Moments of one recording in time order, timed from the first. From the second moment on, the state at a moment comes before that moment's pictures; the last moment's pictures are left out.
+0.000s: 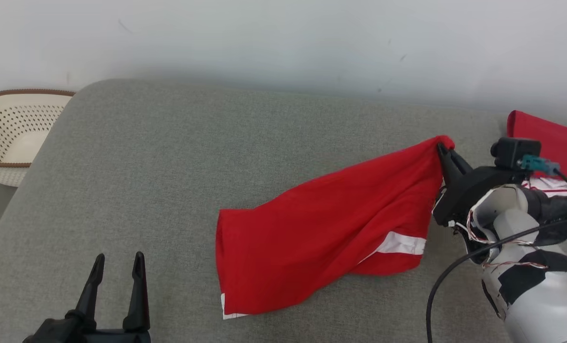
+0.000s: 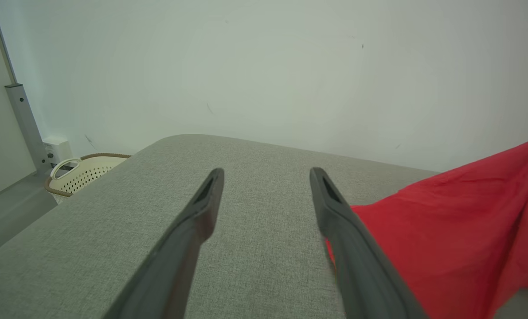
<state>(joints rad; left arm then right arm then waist) -0.08 0.05 0.04 0.01 -0.15 -0.04 -0.26 -0.73 -0.29 0.44 0.78 0.57 0.13 -0.07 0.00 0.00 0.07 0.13</state>
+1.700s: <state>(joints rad) 0.00 0.05 0.05 0.03 -0.16 -0.02 -0.26 -0.16 -0.18 0.17 0.24 0.28 0.13 -0.26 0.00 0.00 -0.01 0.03</state>
